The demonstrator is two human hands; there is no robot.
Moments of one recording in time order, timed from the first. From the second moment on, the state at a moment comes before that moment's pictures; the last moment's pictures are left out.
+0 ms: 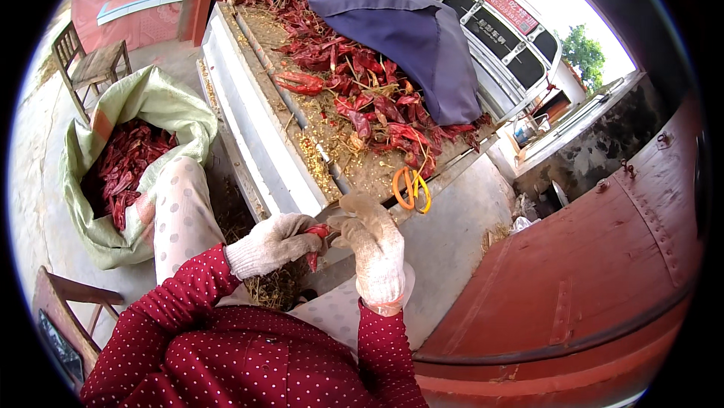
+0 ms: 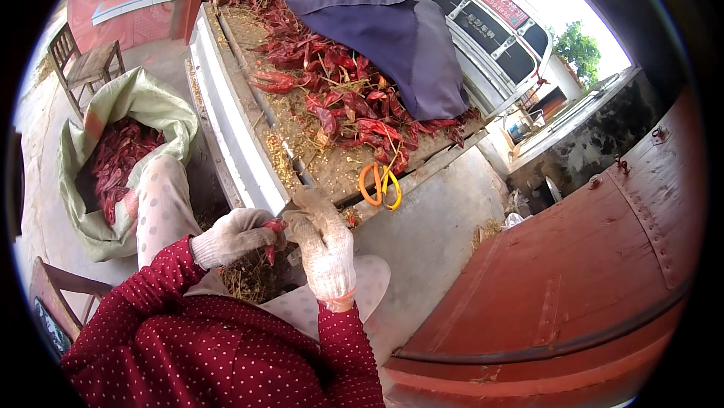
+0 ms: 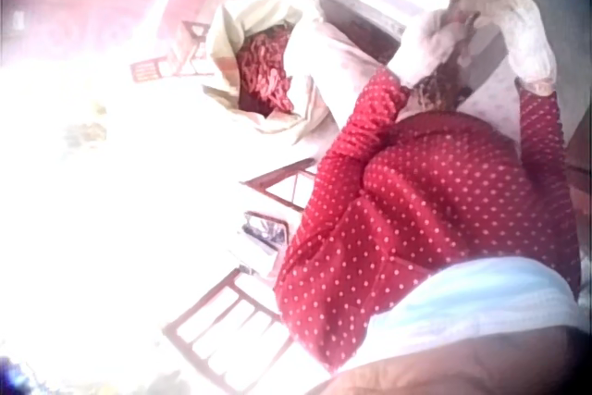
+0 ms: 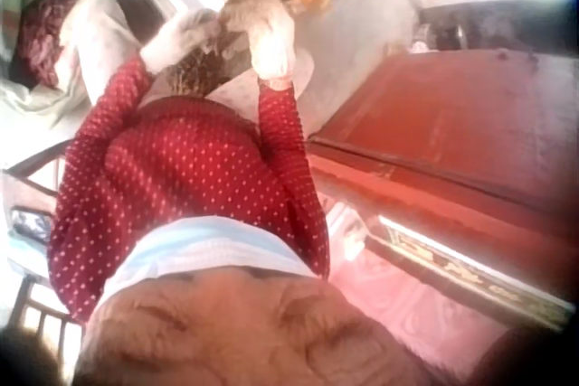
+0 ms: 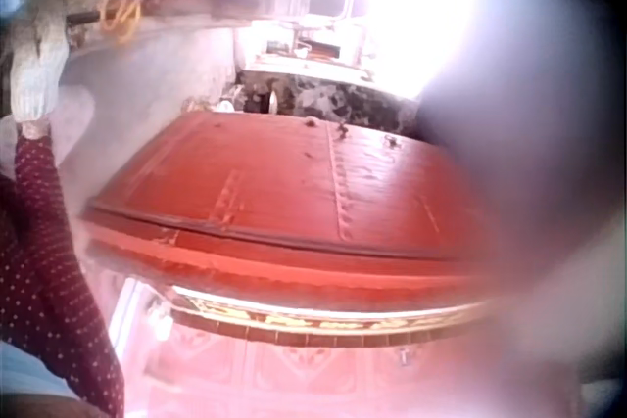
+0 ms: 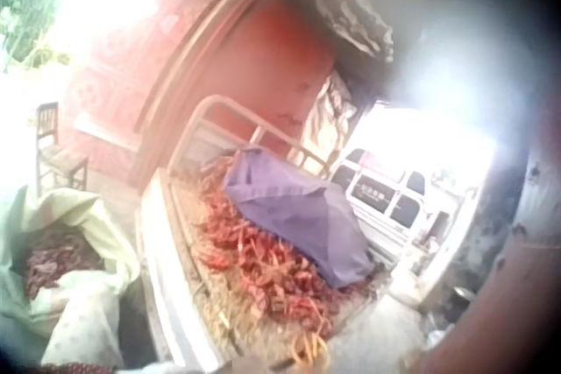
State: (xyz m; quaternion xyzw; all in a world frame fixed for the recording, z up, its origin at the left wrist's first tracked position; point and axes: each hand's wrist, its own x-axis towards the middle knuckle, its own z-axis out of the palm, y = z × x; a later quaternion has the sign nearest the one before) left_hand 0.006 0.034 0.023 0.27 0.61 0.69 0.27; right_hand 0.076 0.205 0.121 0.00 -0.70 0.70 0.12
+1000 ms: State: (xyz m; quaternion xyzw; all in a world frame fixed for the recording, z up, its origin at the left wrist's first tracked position) left_hand 0.019 0.030 0.014 0.17 0.36 0.84 0.37; right_hand 0.056 0.201 0.075 0.22 -0.88 0.24 0.36
